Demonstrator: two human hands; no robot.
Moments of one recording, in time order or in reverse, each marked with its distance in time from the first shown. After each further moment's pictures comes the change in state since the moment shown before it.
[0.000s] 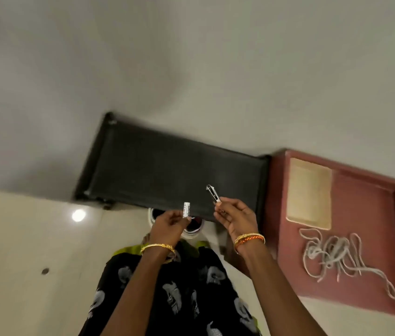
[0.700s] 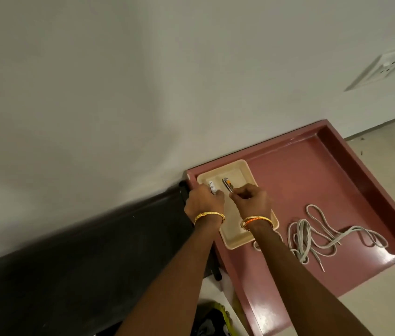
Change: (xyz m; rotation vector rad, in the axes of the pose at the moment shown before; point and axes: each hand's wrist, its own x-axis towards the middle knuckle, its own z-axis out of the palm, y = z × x) left_hand 0.066 0.112 0.330 1.006 0.031 0.488; right_hand 0.143 -0.101 -0.193 -0.371 0.629 -0.426
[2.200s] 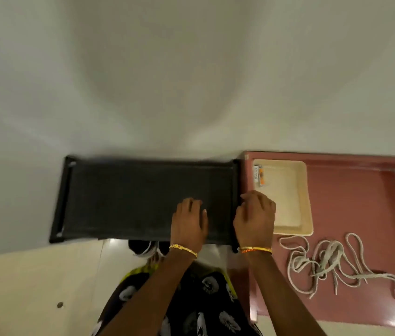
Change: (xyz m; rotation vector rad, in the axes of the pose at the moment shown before) left_hand -0.090 -0.158 -0.039 0.110 0.290 0.182; right_hand -0.111 -0.015 0.021 -0.276 -0.148 -0.640
